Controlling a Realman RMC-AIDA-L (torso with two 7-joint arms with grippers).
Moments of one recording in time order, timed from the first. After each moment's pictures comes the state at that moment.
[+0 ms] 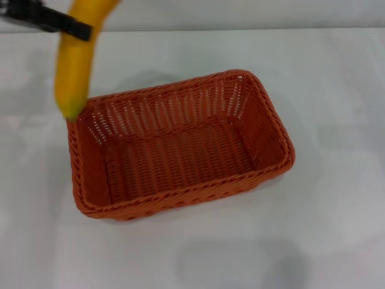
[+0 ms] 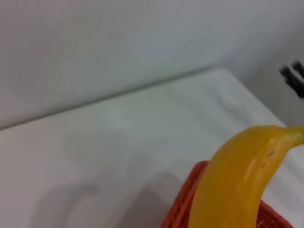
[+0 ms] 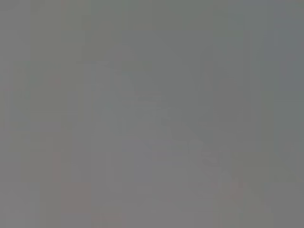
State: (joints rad) left arm -1.21 -1.77 2.85 -0.74 0.13 1.91 -1.93; right arm 0.56 2.01 -0.39 -0.22 2.22 1.03 -2.79
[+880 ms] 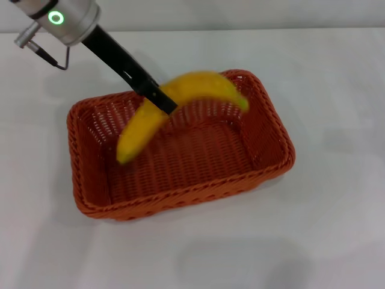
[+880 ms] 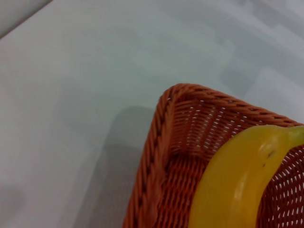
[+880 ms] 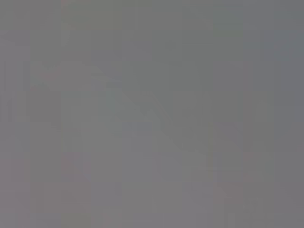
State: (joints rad) left arm -1.43 -1.96 2.85 -0.49 0.50 1.58 -1.82; right arm 0.55 2.01 -0.39 -0.21 2.25 1.05 -2.79
